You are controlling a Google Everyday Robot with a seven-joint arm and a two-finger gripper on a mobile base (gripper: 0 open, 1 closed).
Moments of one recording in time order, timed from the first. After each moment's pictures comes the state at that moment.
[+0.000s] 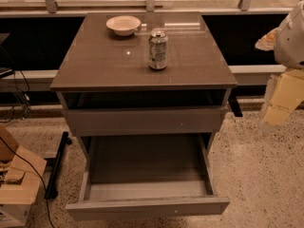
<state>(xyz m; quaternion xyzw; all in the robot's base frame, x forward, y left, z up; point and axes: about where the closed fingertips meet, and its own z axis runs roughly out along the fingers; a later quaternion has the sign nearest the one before) 0.438 -0.217 0.976 -0.60 0.78 -0.03 0.16</state>
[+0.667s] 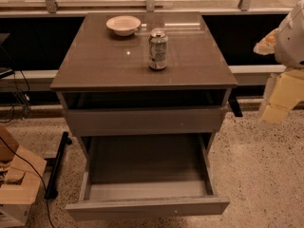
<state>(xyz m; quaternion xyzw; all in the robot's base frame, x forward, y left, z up) 0.438 -0.216 0.978 -0.60 0.78 -0.04 0.16</state>
